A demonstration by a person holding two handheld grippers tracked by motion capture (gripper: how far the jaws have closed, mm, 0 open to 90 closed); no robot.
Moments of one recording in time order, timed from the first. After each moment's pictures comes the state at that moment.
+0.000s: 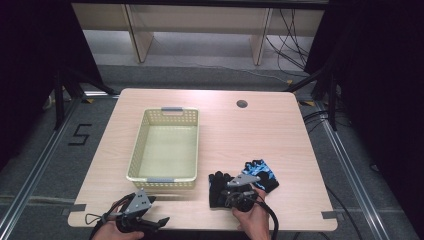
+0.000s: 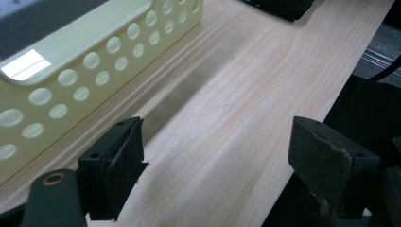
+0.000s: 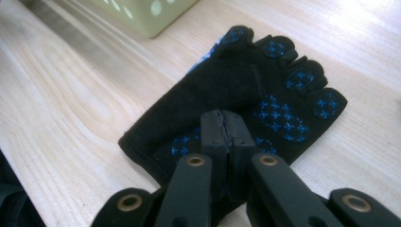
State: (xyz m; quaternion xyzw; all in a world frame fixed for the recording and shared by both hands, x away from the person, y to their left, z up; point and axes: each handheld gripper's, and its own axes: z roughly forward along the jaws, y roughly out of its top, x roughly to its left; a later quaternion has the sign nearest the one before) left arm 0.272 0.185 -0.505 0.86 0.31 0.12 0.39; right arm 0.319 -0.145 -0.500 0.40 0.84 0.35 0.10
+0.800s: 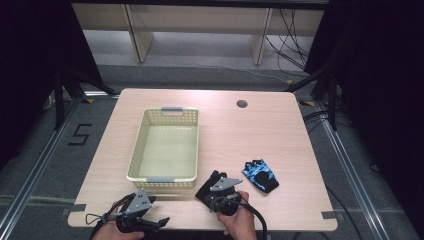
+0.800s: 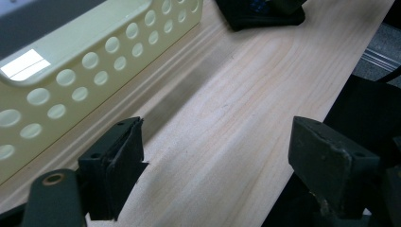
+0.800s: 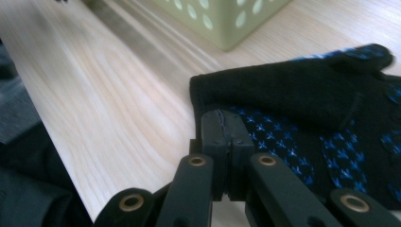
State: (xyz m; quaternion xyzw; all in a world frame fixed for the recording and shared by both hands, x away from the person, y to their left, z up) left arm 0.272 0.186 -0.504 0.86 0.30 0.12 0.39; right arm 0.314 -0.105 -0.506 0.35 0.86 0.36 0.07
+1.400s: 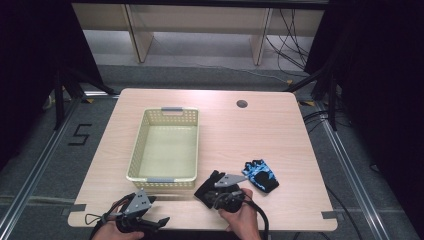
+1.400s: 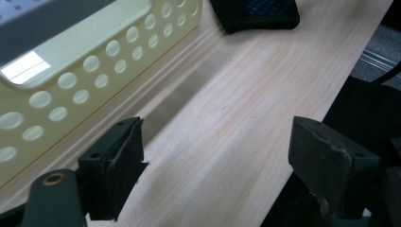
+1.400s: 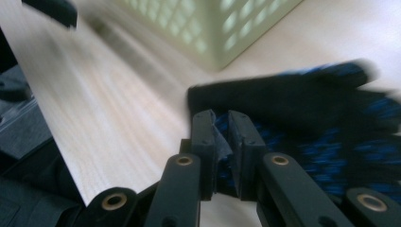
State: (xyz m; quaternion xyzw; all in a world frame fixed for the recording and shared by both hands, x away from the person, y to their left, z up) left arm 0.271 0.186 -0.502 0.86 0.31 0.12 0.39; right arm 0.318 -0.115 -0.496 0.37 0.84 0.39 0.06
